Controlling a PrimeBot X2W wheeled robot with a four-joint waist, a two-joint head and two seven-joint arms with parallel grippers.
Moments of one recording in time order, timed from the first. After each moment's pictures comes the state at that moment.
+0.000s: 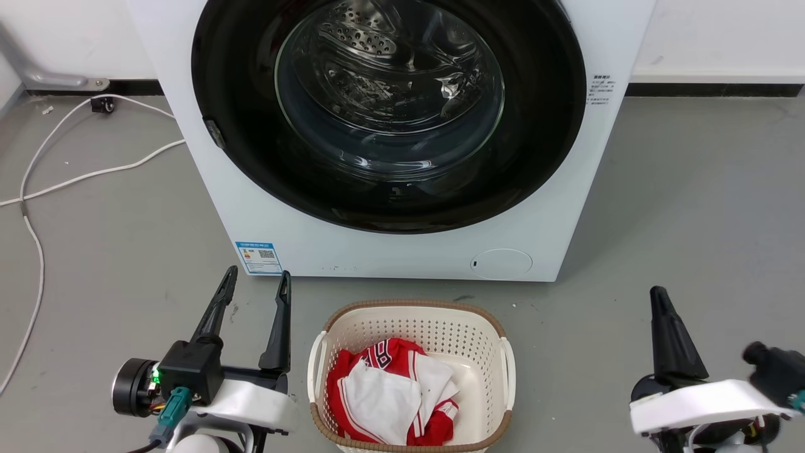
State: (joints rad) left arm -0.06 0.06 -0.03 0.08 -0.05 -0.11 -0.26; right arm -0.02 -0.05 0.01 0.13 0.46 0.13 -0.21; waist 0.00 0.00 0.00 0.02
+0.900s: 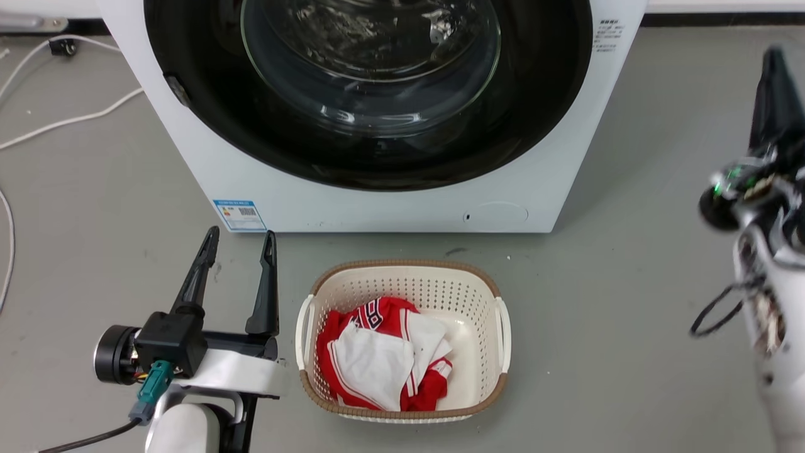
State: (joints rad) left arm -0.13 0.05 0.00 0.05 -0.06 -0.12 -0.26; right arm -0.67 -0.20 -0.01 0.43 1.75 0.13 -0.14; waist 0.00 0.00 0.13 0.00
